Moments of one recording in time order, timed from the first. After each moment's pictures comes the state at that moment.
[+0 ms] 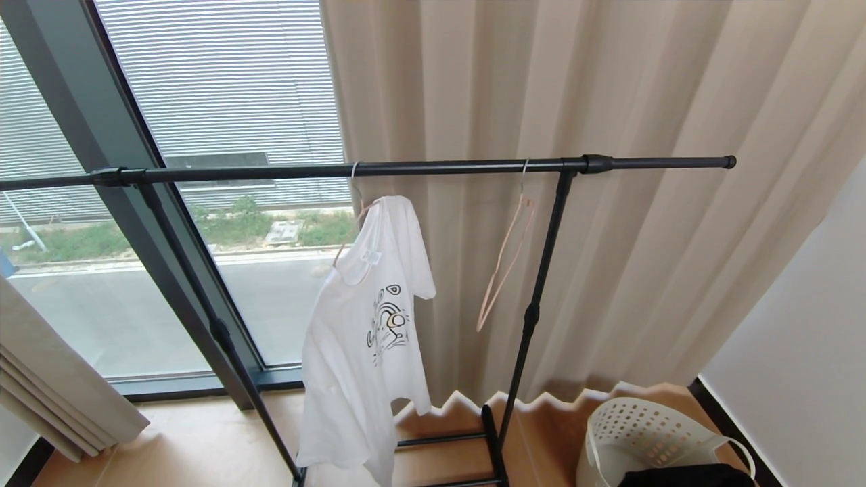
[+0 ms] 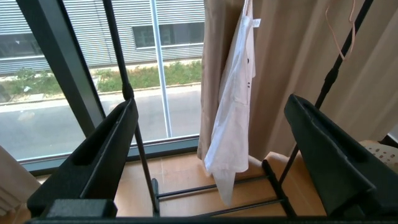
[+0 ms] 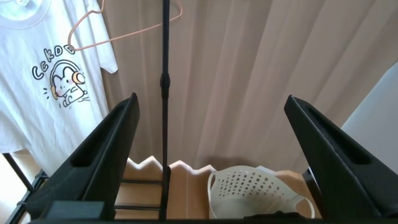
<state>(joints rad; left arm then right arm) 0.00 0.00 0.00 -0.06 -0.09 0.02 0.01 0.00 0.00 -0.05 0.06 -0.05</state>
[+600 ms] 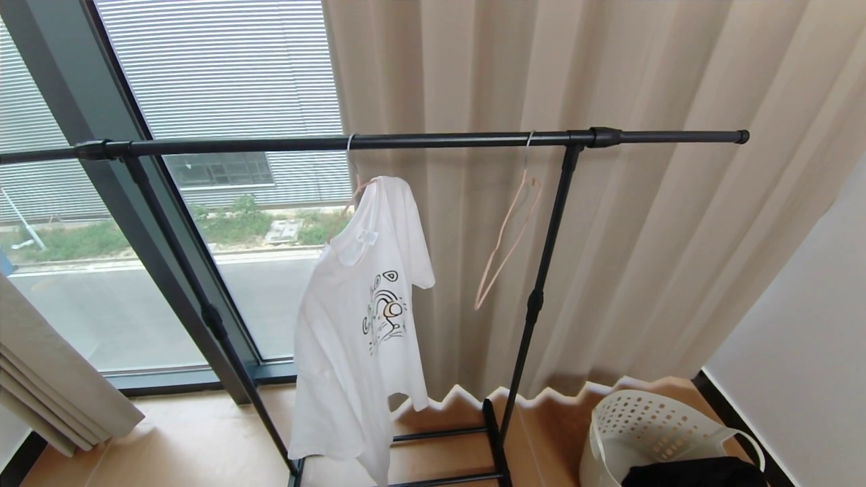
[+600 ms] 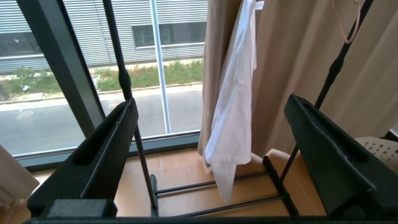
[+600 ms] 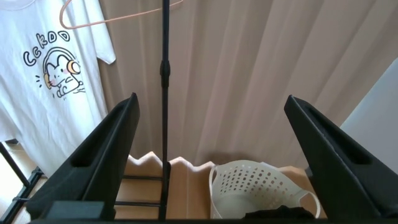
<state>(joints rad) 0.00 0.00 0.00 -0.06 -0.09 0.01 0.01 0.00 0.00 -0.06 0.06 -0.05</state>
